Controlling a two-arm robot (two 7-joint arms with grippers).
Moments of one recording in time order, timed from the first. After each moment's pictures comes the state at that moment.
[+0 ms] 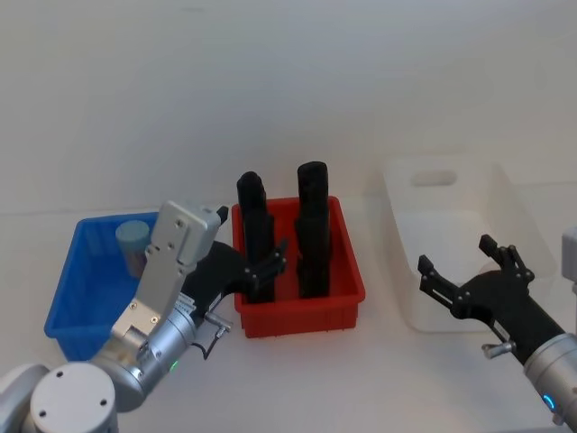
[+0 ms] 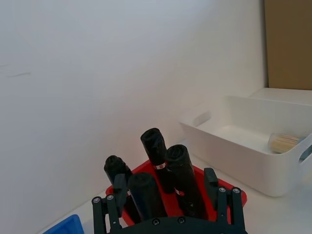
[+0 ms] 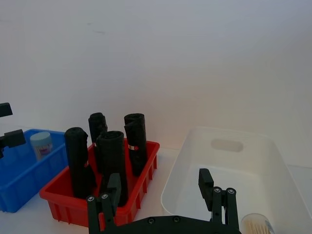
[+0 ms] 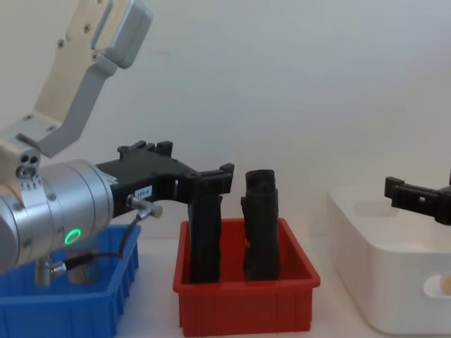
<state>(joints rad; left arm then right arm) -0.27 0.39 0.44 -1.61 -0.21 0.05 -0.11 -0.01 0.34 -0.23 -1.77 0.29 0.03 0.07</state>
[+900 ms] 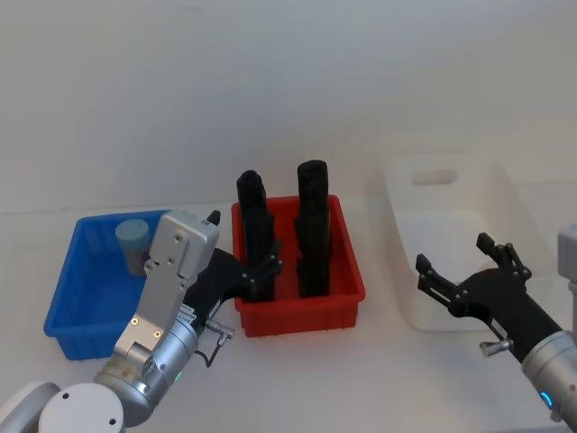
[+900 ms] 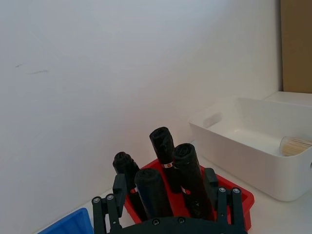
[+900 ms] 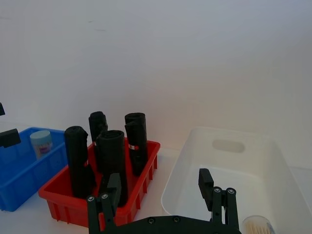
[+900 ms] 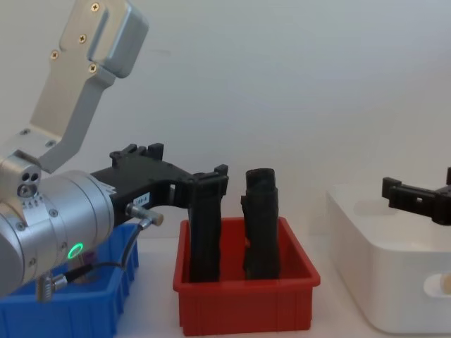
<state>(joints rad) -0.24 0.38 0.45 -1.63 -0.20 0.01 -0.01 0.00 0.33 -0.23 -1.75 0.28 0.03 0.08</state>
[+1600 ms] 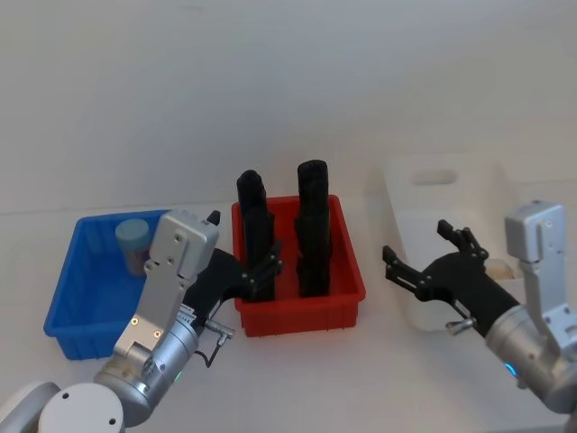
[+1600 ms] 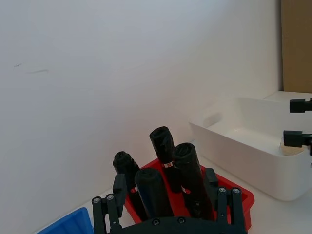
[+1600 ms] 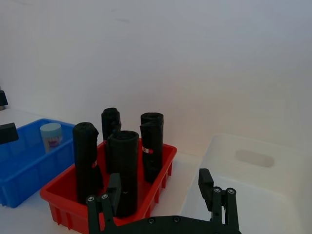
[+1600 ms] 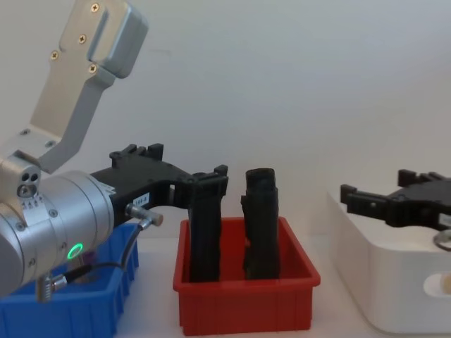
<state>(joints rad) -0.24 0.38 0.45 -1.63 -0.20 0.01 -0.01 0.15 0.26 -0.25 -1.56 0.20 0.00 0.21</state>
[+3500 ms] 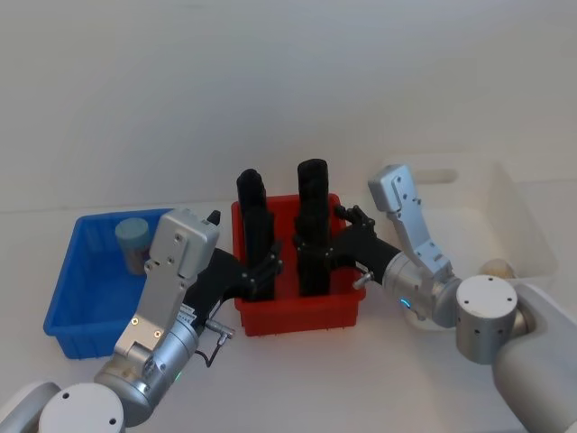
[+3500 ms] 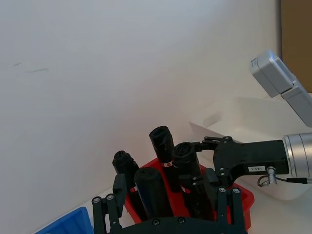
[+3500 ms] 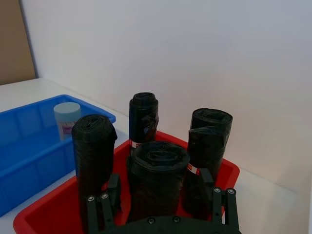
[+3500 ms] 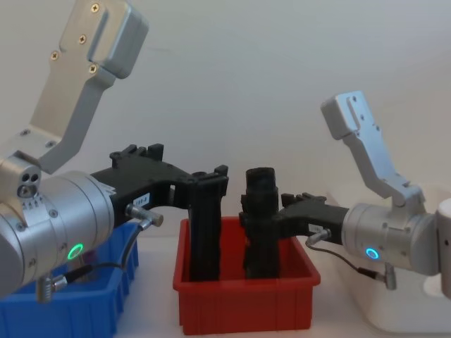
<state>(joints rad) -0.24 0.38 0.45 -1.63 -0.20 0.01 -0.01 0.72 0.01 -0.32 -0.66 0.05 -0.23 0.45</state>
